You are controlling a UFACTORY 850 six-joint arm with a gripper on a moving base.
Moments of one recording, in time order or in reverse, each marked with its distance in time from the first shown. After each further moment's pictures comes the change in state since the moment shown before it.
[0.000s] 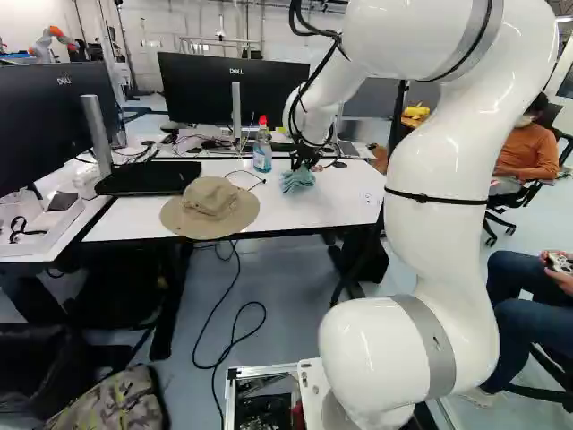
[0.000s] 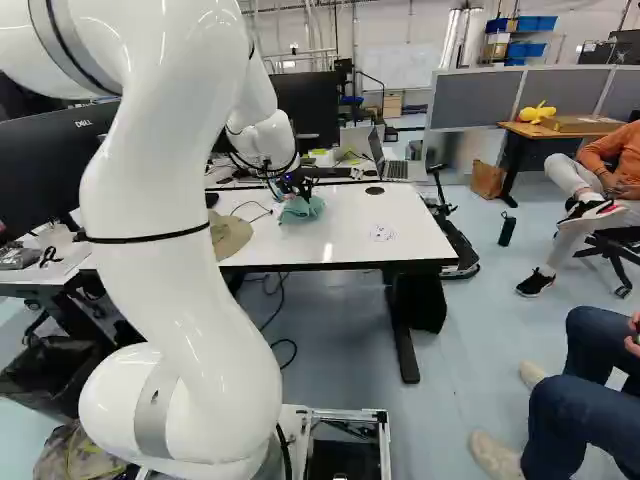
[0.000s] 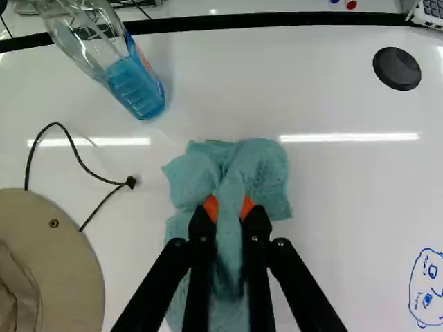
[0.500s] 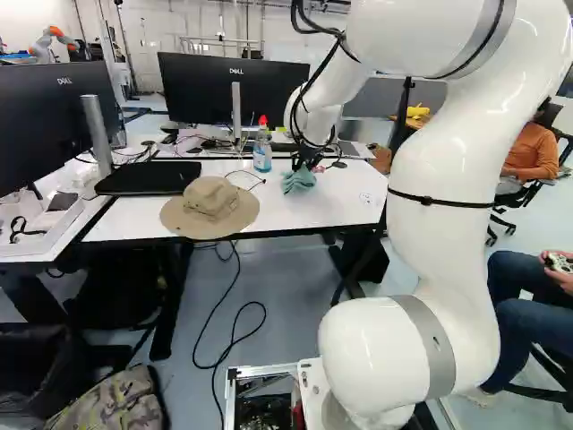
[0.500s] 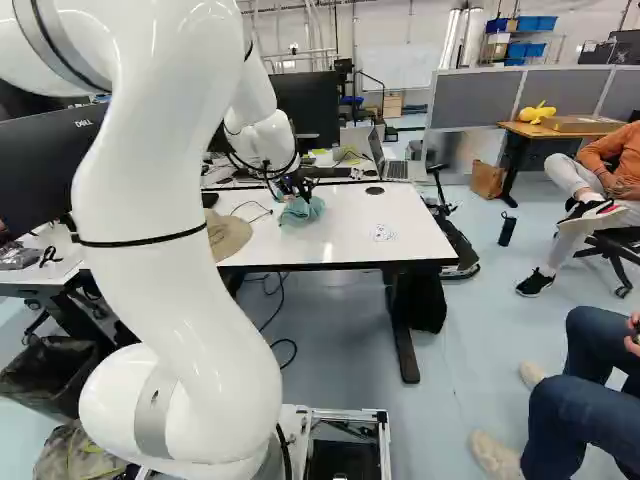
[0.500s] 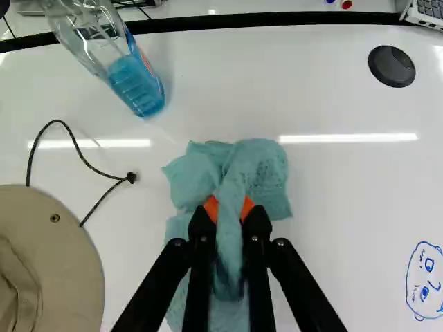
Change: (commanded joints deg) arm -0.5 2.3 2.8 0.0 1.7 0.0
